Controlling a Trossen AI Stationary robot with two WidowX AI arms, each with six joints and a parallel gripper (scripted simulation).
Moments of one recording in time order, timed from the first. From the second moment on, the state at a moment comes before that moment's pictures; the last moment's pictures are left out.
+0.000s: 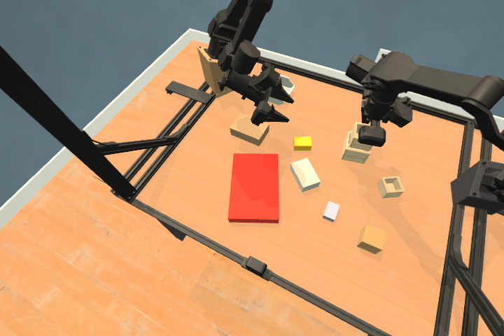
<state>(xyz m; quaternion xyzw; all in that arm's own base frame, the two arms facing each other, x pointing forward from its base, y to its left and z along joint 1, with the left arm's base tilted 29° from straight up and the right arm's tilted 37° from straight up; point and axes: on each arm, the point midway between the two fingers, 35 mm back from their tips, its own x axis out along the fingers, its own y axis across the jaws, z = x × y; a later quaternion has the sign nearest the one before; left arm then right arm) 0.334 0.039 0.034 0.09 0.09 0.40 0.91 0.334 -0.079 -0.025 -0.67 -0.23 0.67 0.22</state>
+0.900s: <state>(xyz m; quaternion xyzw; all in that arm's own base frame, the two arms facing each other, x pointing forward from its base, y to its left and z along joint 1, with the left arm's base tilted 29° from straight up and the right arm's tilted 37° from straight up) 0.334 0.040 0.034 0.09 0.09 0.40 0.91 0.337 -0.076 -0.030 -0.67 -0.22 0.67 0.22</state>
